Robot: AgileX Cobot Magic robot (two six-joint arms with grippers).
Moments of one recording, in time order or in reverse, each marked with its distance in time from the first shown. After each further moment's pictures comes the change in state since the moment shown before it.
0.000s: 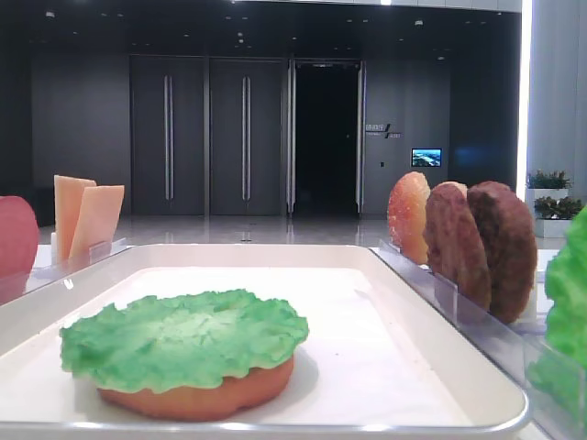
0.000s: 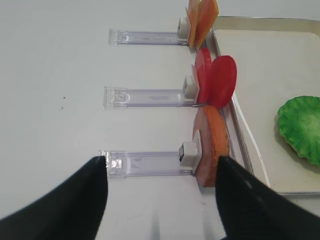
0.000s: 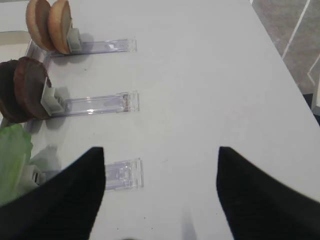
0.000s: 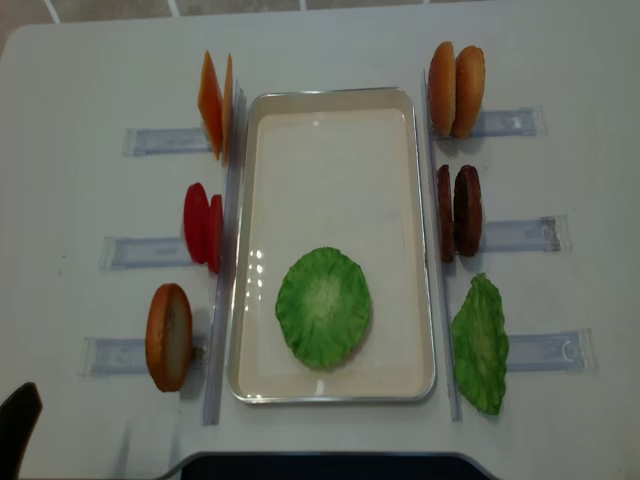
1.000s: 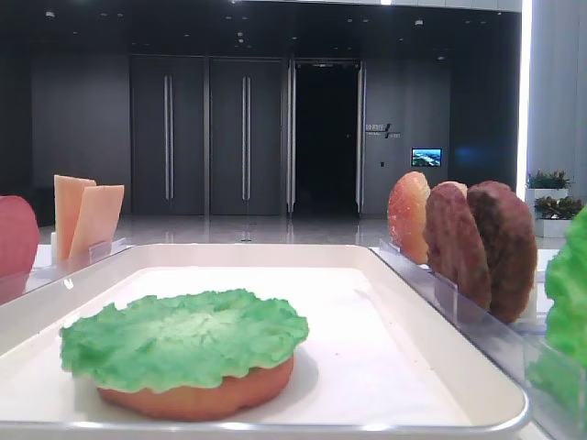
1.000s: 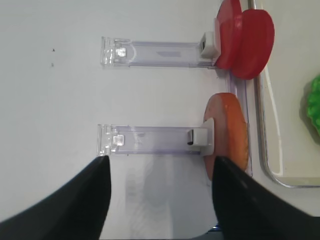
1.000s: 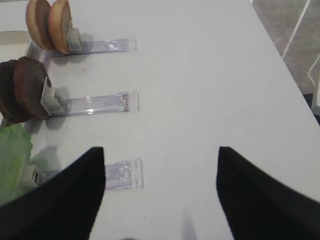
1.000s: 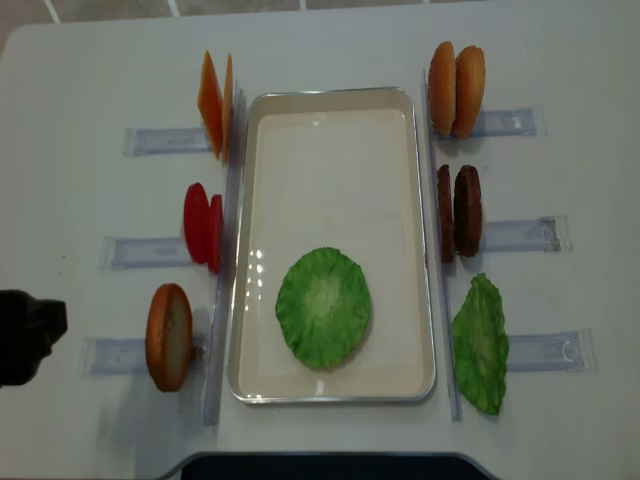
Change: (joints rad) left arm 0.000 0.647 -0.154 0.015 -0.074 -0.029; right arm 0.000 0.000 0.000 0.000 0.000 0.000
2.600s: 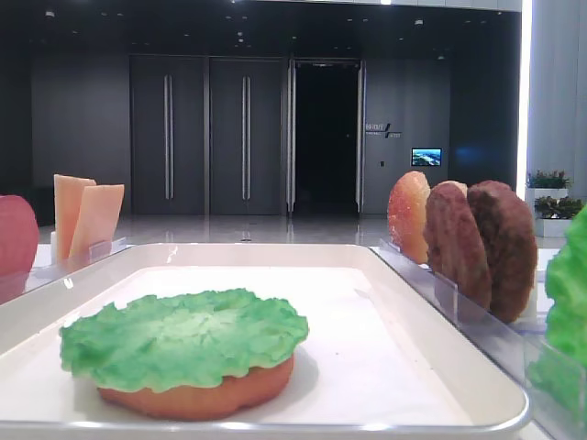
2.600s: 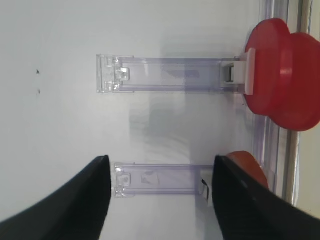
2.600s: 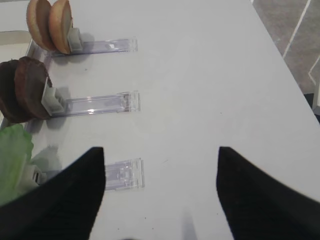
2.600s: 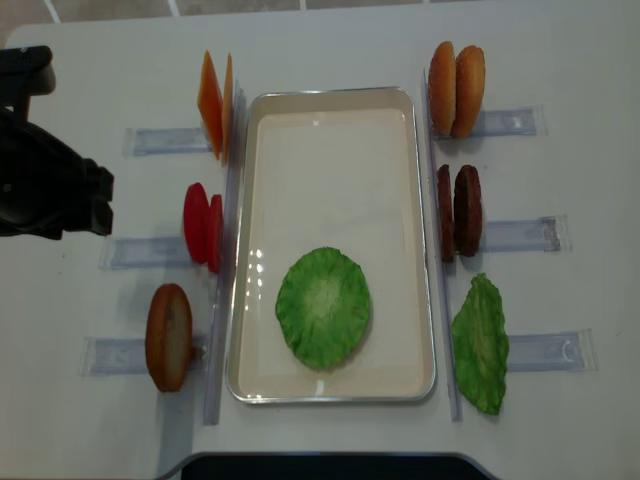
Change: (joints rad) left arm 0.000 0.641 -0.290 0.037 -0.036 0.000; right arm 0.000 0.000 0.000 0.002 0.000 0.000
